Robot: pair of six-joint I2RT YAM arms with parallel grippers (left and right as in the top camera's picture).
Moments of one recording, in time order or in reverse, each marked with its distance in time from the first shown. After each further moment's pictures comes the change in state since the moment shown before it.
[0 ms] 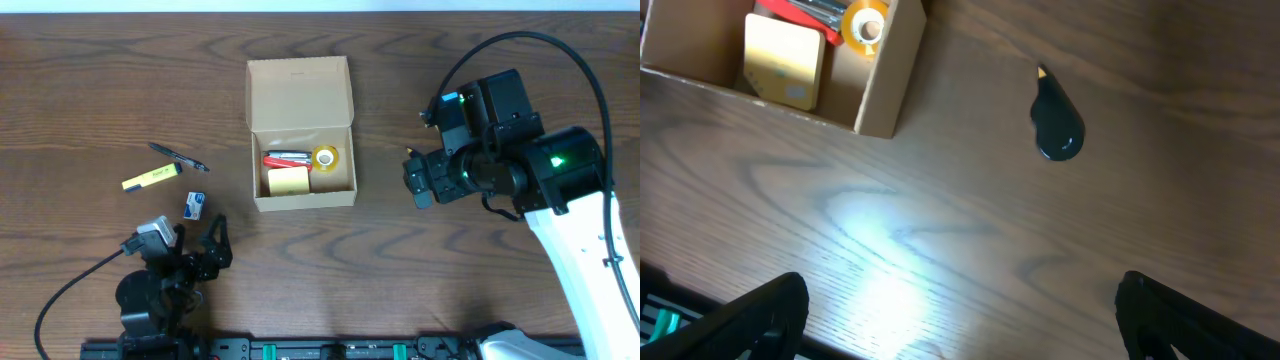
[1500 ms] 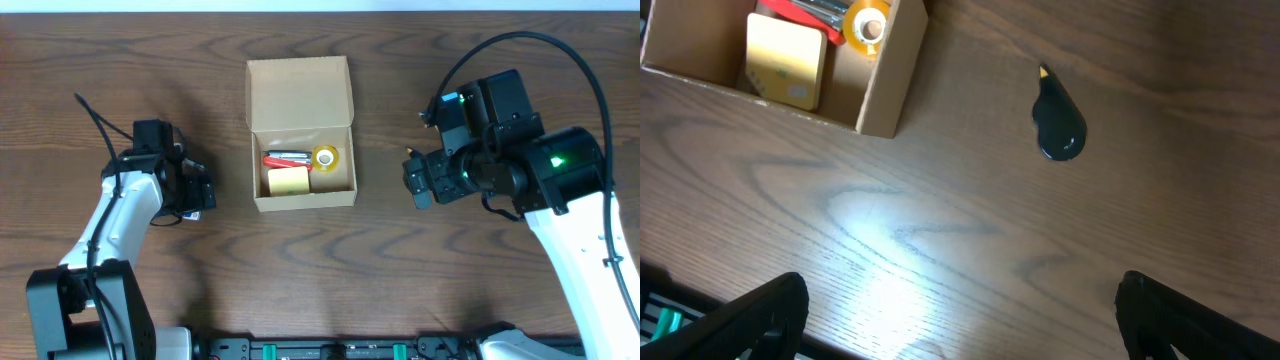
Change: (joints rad) left arm -0.001 1.556 0.754 -0.239 -0.315 0.365; right arm 0.000 0.000 0.000 0.000 -0.004 0.000
